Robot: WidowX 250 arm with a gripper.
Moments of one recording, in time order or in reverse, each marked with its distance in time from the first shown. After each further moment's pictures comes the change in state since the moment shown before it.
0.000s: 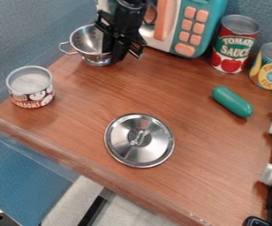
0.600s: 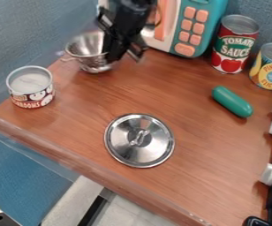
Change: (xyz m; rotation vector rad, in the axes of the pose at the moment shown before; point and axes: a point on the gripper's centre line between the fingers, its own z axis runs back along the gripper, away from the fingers) arm -0.019 -0.042 0.041 0.055 -0.018 -0.098
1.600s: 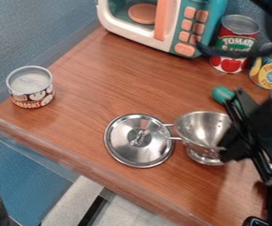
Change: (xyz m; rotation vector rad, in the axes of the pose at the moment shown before) arm -0.035 -0.228 0.053 -0.048 -0.107 -0.519
